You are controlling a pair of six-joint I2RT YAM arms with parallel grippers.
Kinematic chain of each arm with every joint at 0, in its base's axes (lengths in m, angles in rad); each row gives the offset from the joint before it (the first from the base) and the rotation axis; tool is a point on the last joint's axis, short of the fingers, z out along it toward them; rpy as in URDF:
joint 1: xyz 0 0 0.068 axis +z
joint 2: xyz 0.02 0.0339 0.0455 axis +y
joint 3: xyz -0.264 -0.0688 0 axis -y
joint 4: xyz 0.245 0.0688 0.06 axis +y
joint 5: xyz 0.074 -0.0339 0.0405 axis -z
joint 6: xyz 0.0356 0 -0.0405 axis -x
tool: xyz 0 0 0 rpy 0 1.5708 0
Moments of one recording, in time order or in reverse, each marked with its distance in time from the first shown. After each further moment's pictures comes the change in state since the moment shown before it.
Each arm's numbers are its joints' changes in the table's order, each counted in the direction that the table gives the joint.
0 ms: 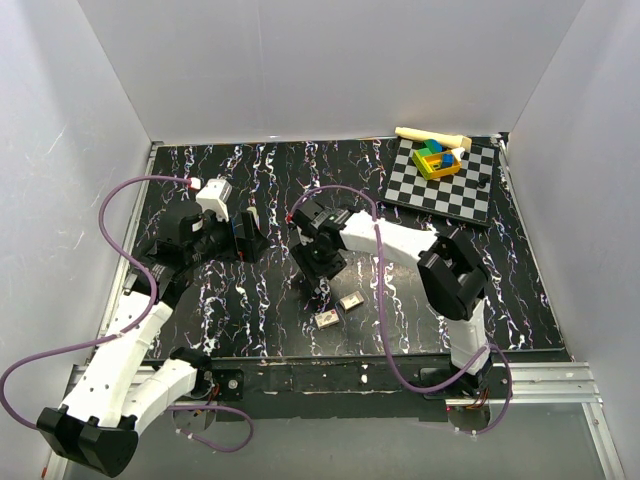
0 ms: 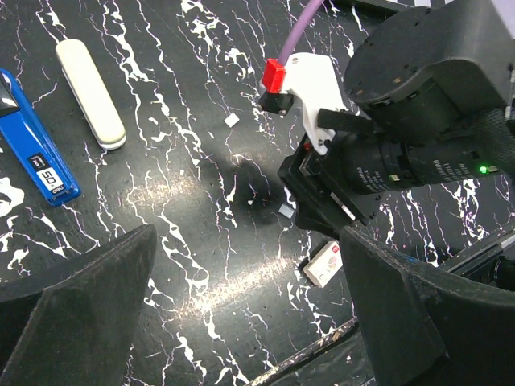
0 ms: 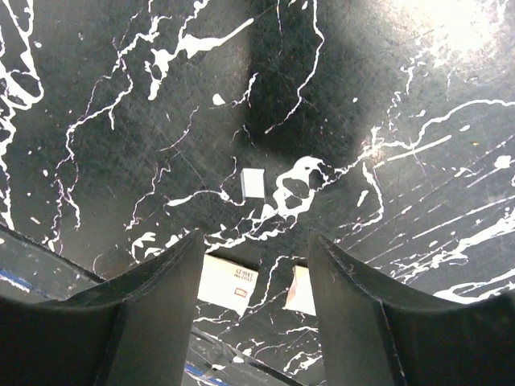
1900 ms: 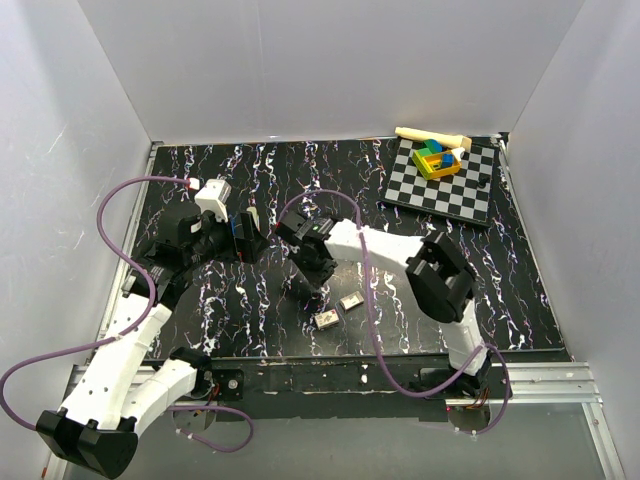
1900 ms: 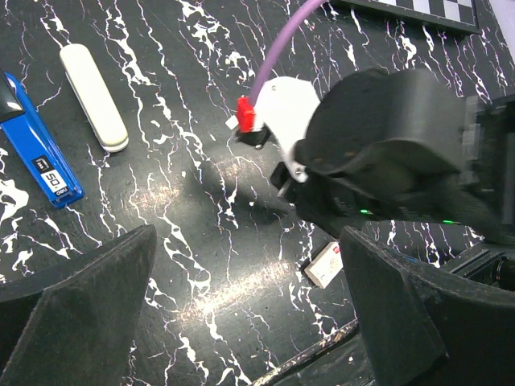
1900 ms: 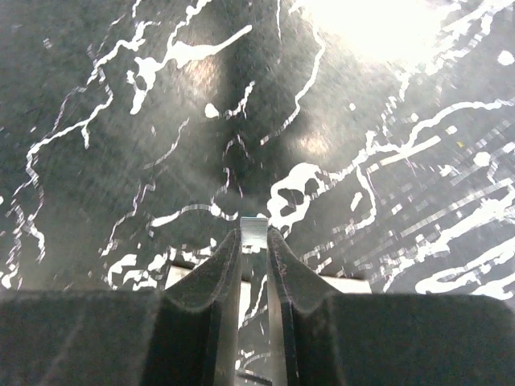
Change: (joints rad) left arm 0.000 -0.012 0.000 0.001 -0.004 -0.007; right arm 0.090 0.101 0.082 0.047 0.184 -0.010
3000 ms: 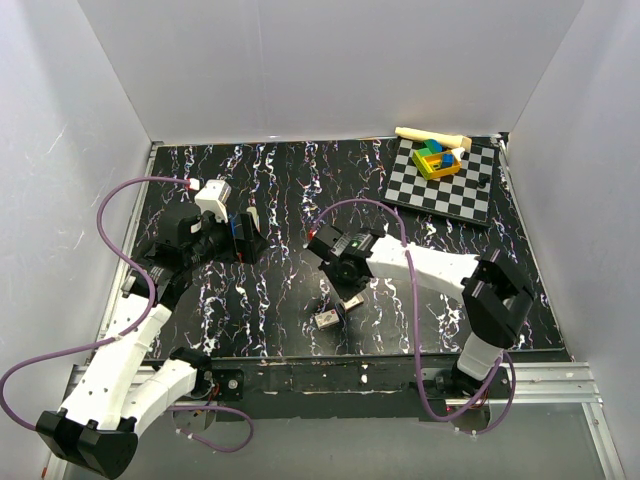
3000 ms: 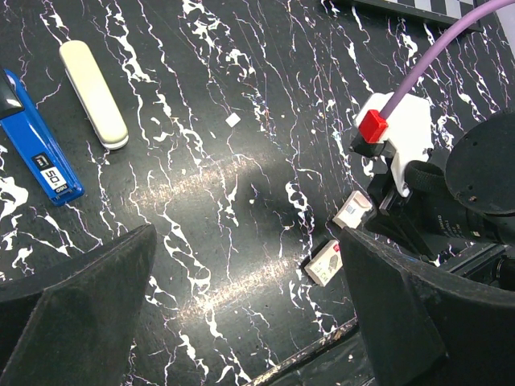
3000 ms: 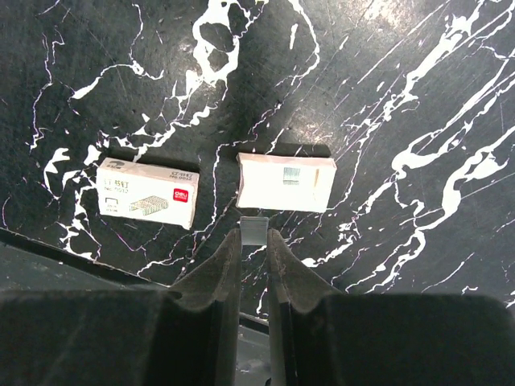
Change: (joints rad) left arm 0.000 -0.002 0.000 0.008 0.000 0.000; right arm 0.001 -0.377 -0.374 -0.026 0.054 -0.096
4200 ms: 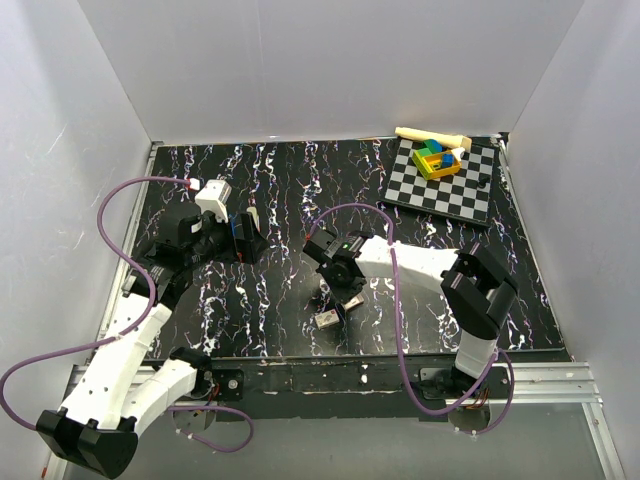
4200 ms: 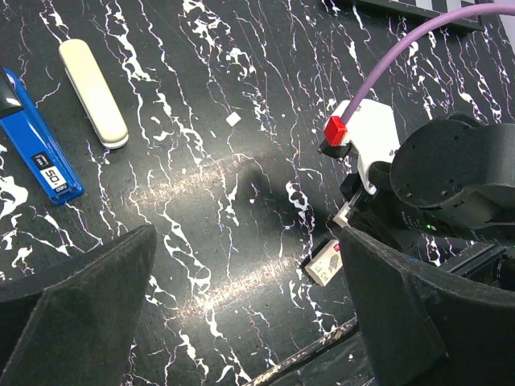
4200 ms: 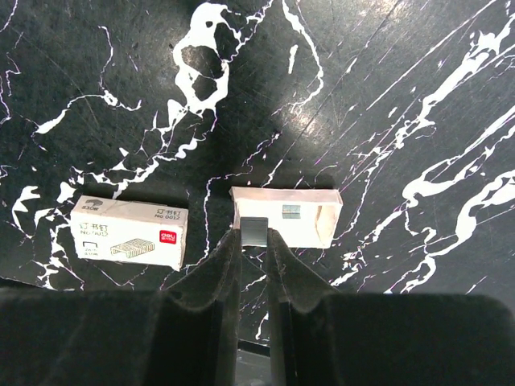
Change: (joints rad) left arm 0.000 0.003 0.000 0.000 0.000 0.000; right arm -0.008 0.094 0.000 -0.044 0.007 -0.004
